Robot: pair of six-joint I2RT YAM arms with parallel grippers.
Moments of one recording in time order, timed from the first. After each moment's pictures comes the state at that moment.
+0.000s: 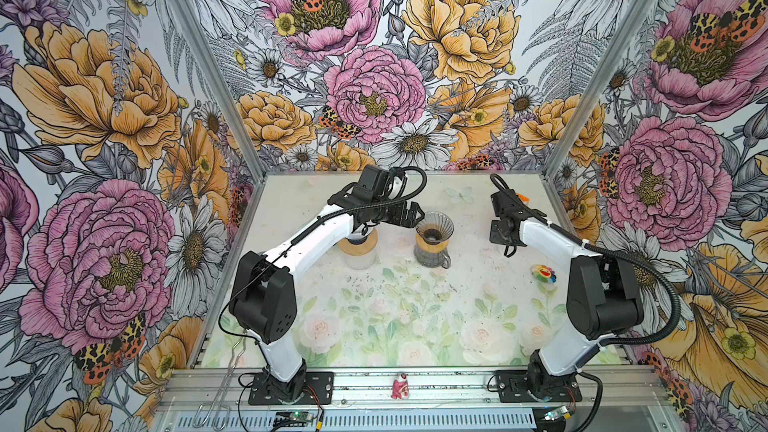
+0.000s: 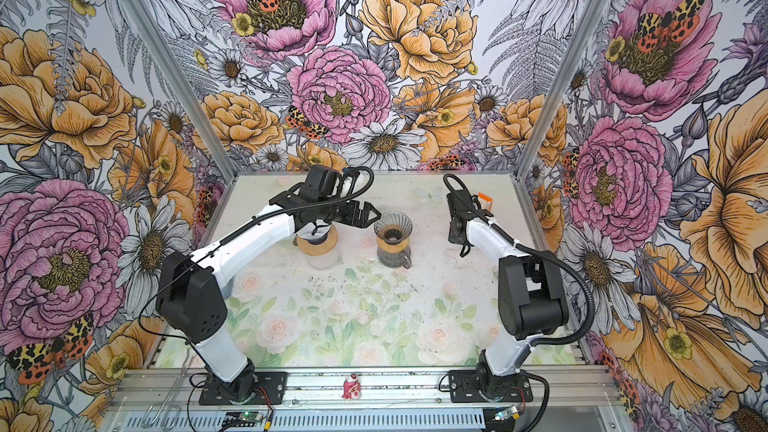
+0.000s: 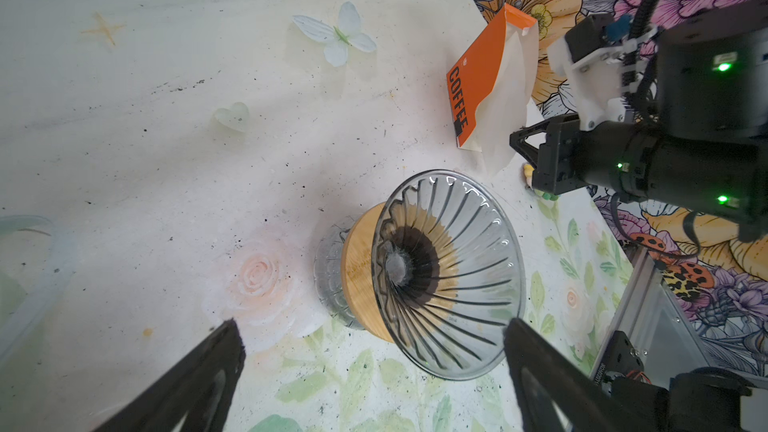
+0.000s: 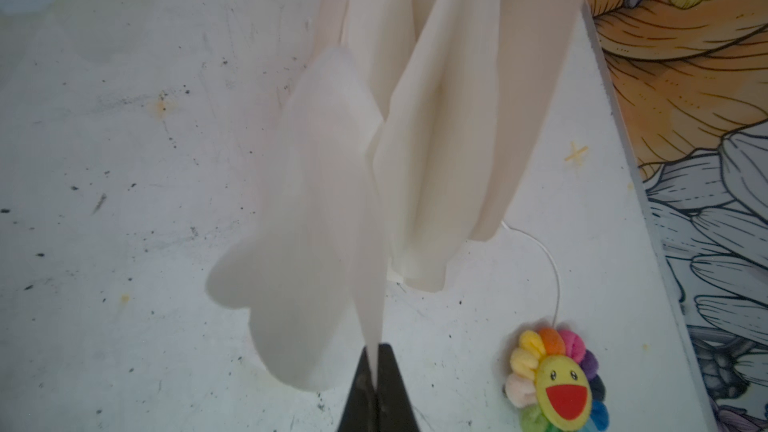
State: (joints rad) left arm -0.53 1.73 1.51 -0.52 0.35 -0.24; right arm 0.15 1.66 1.15 -0.63 0.35 0.34
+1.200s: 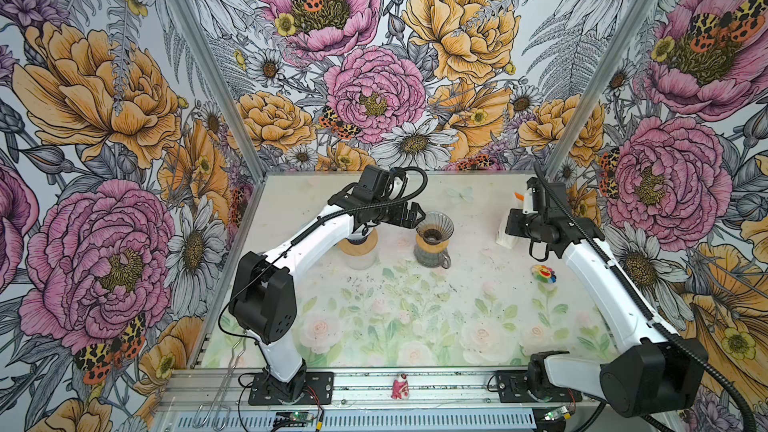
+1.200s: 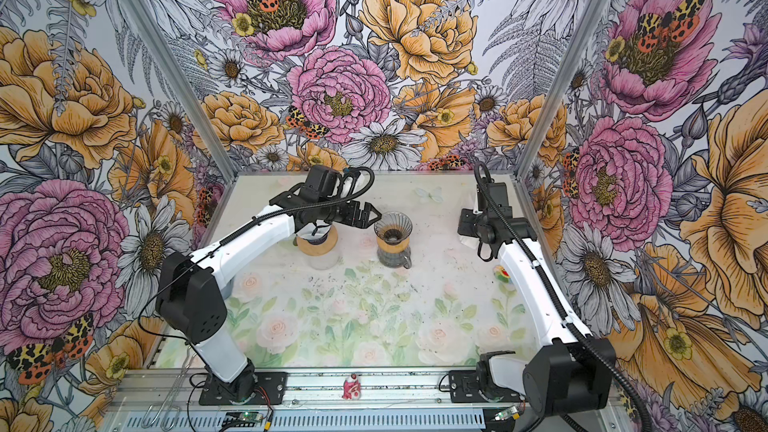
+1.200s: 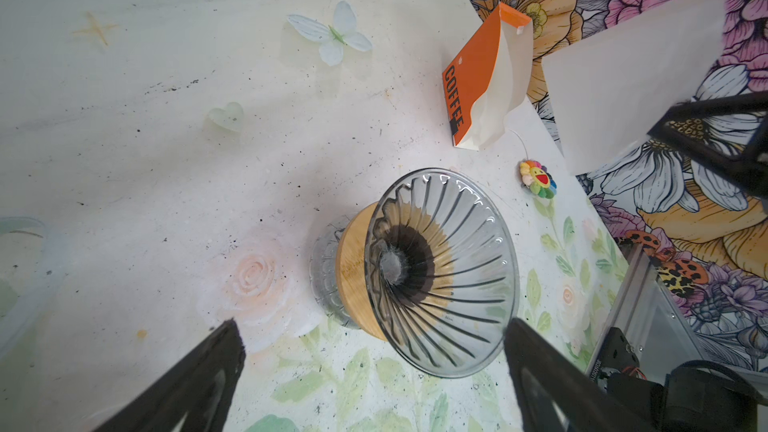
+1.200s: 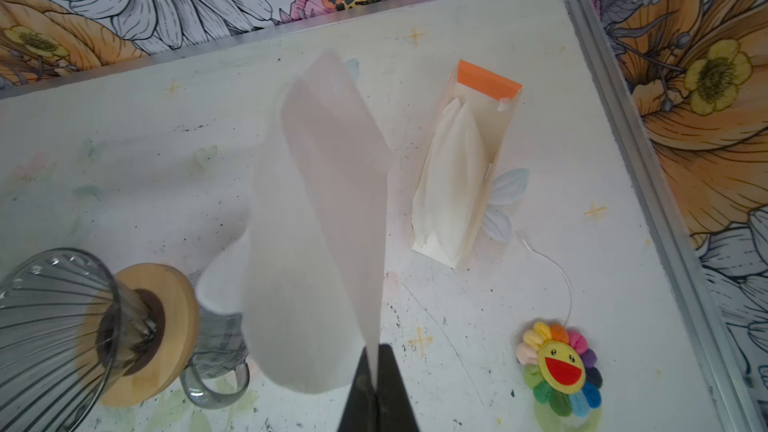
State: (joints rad) left arm -0.54 1.73 1.51 -0.52 0.35 -0.24; right arm 0.09 1.25 1.19 -0.76 -0.02 0.22
